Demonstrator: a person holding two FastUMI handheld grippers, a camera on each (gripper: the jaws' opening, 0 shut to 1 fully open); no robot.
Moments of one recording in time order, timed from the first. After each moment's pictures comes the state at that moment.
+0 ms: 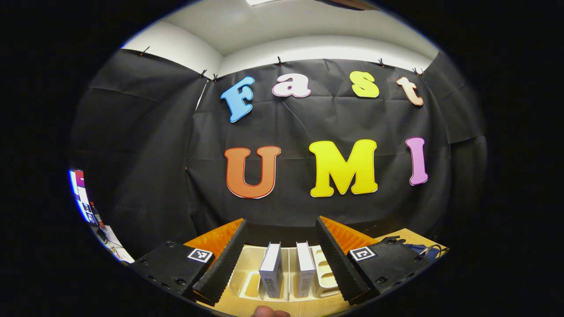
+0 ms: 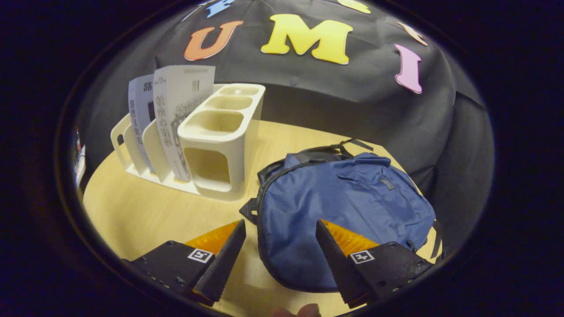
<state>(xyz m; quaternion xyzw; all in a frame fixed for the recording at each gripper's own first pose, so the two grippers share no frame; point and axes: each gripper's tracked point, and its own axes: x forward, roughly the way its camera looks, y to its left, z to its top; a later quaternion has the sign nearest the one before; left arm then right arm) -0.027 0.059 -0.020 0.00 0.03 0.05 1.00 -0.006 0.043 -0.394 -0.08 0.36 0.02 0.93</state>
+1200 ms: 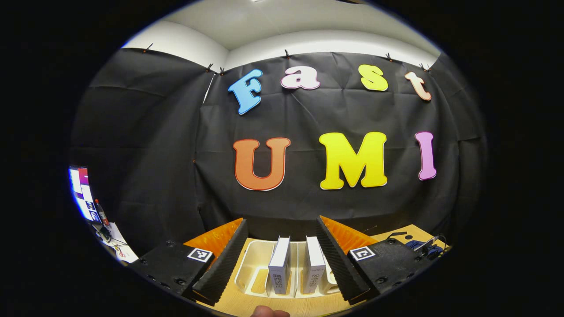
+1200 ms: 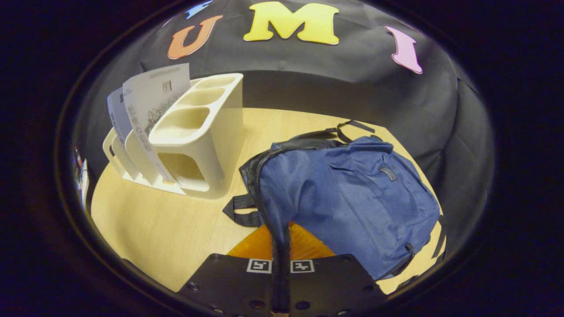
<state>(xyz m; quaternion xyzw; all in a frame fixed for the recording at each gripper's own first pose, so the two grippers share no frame) -0.027 0.072 -0.035 0.00 0.06 0.07 1.00 0.012 0.005 -0.380 -0.03 0.41 0.03 0.91</state>
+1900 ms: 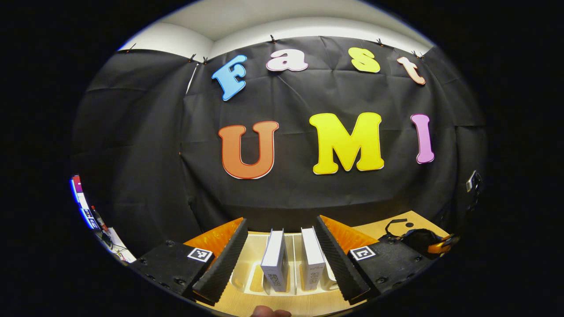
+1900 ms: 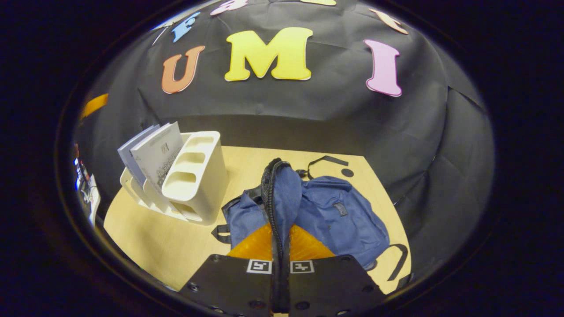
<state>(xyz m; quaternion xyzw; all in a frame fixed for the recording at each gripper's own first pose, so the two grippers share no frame) 0.012 0.055 -0.069 0.01 0.13 0.03 0.99 0.023 -0.097 -0.245 -0.01 0.35 0.04 0.94</state>
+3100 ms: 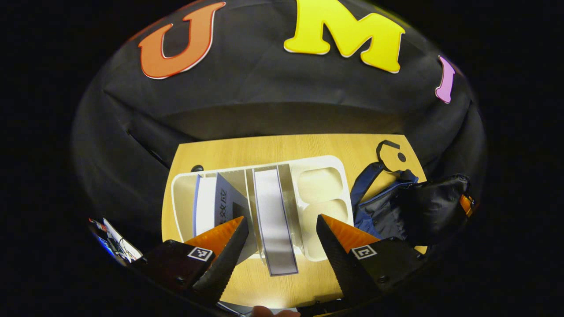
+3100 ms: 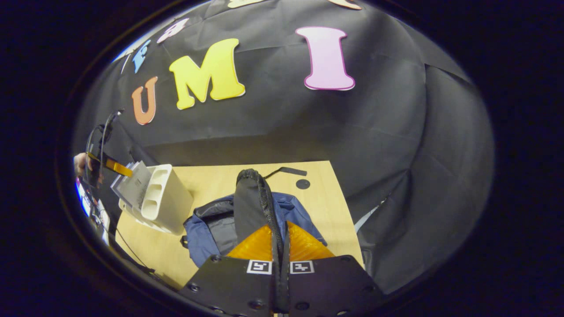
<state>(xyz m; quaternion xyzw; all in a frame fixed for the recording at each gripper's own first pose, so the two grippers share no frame) 0.092 -0.006 -0.230 -0.01 0.57 -0.06 0.82 0.066 -0.274 -0.204 0.06 0.36 0.02 0.93</state>
